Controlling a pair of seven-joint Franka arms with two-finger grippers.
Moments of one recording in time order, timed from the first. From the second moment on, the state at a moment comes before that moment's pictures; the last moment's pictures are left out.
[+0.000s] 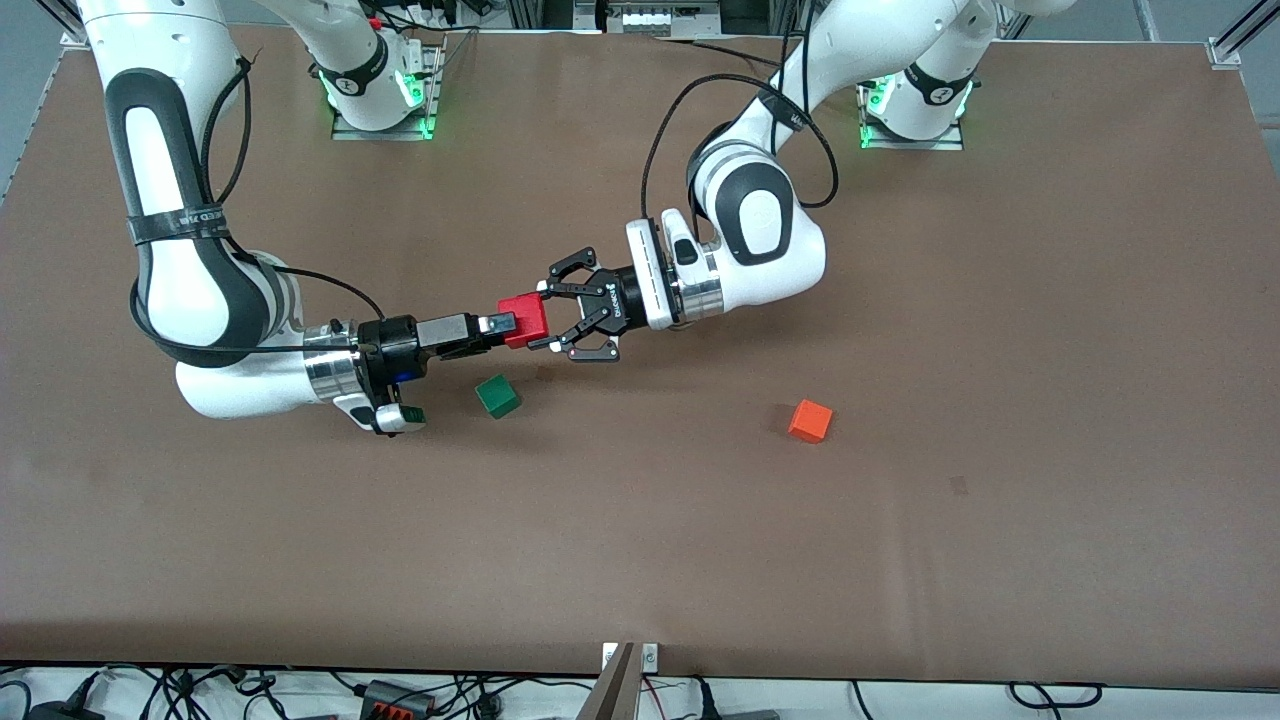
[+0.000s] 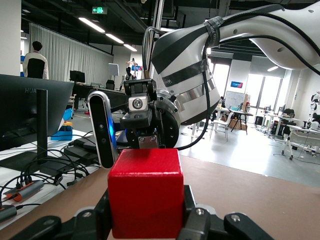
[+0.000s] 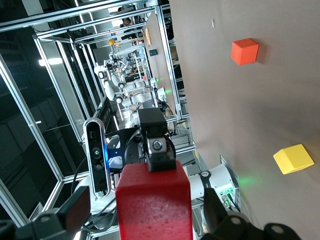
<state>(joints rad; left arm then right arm) -0.59 0.60 -0.14 -1.56 -2.17 2.40 2.28 0.22 0.57 -0.04 -1.59 1.46 1.56 -0.35</state>
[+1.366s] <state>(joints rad) -0.53 0.60 -0.14 -1.56 -2.16 2.31 2.24 0.23 0.57 -0.04 -1.58 1.46 1.56 -0.37</state>
